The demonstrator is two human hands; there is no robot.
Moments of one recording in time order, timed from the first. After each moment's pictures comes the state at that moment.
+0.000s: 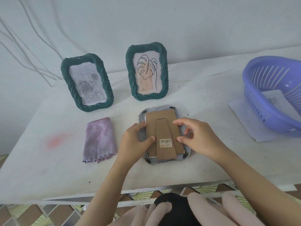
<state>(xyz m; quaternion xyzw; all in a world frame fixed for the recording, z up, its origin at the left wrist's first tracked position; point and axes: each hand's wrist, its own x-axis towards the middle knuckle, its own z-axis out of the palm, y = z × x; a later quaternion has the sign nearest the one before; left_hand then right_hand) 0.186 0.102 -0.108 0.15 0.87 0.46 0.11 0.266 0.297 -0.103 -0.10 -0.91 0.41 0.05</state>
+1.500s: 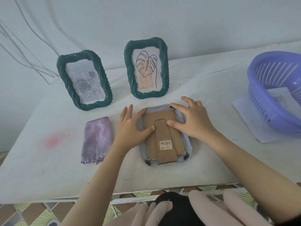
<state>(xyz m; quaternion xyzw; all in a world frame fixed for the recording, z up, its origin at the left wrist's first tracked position) 0.139 0.110 -0.118 0.23 0.92 0.30 0.08 0.212 0.313 -0.115 -0.12 -0.97 0.22 0.07</state>
